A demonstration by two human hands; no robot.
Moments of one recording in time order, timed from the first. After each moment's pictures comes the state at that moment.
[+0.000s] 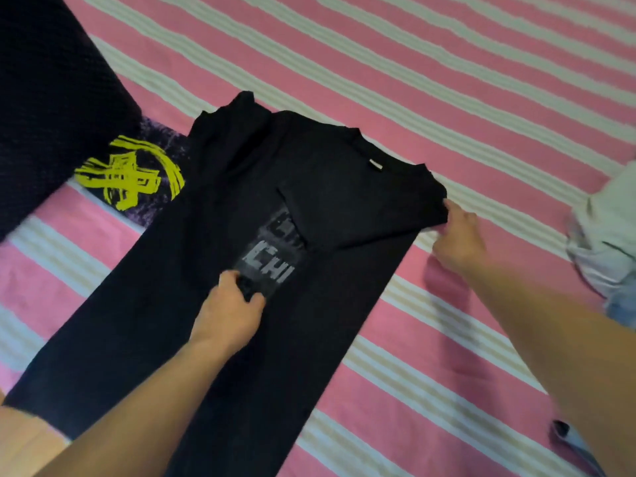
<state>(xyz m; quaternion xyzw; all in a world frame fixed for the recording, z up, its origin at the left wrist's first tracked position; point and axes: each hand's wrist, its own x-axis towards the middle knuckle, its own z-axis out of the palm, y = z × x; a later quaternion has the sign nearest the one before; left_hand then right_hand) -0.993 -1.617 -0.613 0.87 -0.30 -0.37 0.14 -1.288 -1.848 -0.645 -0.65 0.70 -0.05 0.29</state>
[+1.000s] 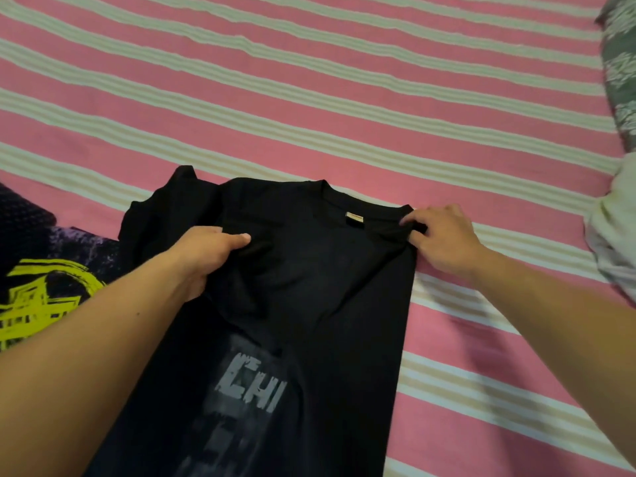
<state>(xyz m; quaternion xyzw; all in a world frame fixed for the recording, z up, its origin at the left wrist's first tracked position) -0.904 -1.859 -0.627 0.78 -0.25 -0.51 0.28 -1.257 -1.946 -0.668 -0.75 0.63 -0.03 0.18</state>
